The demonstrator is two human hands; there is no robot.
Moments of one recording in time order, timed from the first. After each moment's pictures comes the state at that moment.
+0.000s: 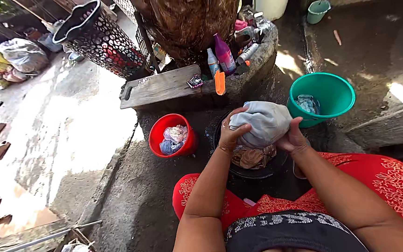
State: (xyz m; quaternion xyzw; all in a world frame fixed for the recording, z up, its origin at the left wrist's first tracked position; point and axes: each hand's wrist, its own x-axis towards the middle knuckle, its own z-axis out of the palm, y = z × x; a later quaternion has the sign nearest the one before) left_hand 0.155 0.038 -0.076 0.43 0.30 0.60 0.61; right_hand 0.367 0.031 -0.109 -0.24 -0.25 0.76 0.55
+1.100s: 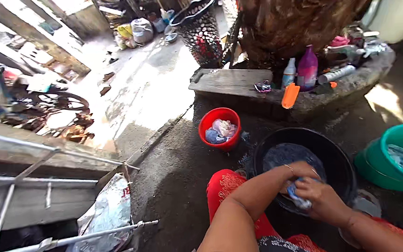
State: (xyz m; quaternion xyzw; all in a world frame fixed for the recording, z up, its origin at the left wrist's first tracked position) left_hand 0.173 0.047 -0.125 0.65 0.50 0.05 0.57; right_hand 0.310 -0.009 -0.120 -0.18 -0.94 0.16 0.25
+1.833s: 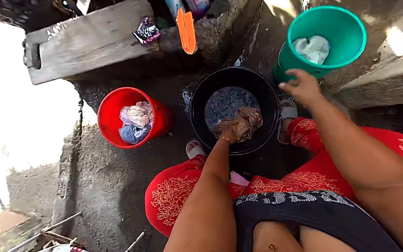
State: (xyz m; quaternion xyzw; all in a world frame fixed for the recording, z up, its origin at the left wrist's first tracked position) left_hand 0.185 0.031 -0.335 0.60 0.58 -0.20 0.51; right_hand 0.467 0.106 -0.175 -0.73 -0.53 0.38 0.22
